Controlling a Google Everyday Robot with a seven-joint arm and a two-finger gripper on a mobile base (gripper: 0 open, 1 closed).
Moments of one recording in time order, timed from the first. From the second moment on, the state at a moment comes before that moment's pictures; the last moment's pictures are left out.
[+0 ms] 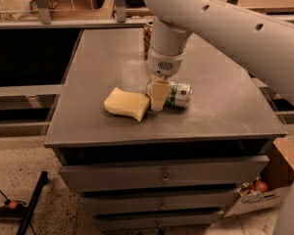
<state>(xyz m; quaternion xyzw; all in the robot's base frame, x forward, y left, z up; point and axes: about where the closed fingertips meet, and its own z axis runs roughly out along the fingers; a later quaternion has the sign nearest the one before) 0.582 -0.040 0.830 -0.68 0.73 0.02 0.06</state>
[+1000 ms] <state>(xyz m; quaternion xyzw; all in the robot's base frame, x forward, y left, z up) 0.585 -0.043 0.843 -0.67 0.74 0.04 0.06</state>
